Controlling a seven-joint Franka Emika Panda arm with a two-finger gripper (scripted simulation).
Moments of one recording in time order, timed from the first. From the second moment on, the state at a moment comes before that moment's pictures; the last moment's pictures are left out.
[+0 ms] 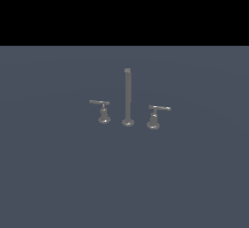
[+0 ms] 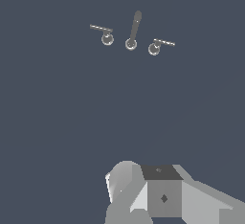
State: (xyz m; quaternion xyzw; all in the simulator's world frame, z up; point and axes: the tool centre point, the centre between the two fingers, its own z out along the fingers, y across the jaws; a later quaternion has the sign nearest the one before) arm -0.250 0.013 0.460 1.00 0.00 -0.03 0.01
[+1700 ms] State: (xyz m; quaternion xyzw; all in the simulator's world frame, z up) arm -0.096 0.010 0.284 0.92 -0.39 -0.02 0.01
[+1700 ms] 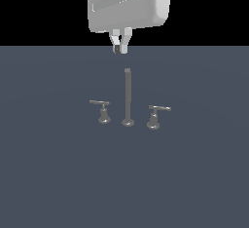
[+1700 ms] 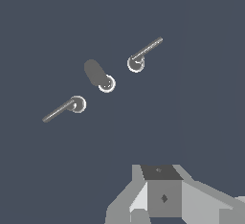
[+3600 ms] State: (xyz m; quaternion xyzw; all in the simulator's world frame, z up) arm 0.021 -0.144 0.090 0.64 -0.76 0.00 0.00
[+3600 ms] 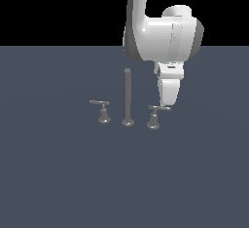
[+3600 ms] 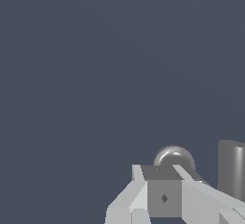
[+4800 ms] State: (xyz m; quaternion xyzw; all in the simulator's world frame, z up) arm -0.021 -0.158 0.089 0.64 -0.77 0.01 0.00
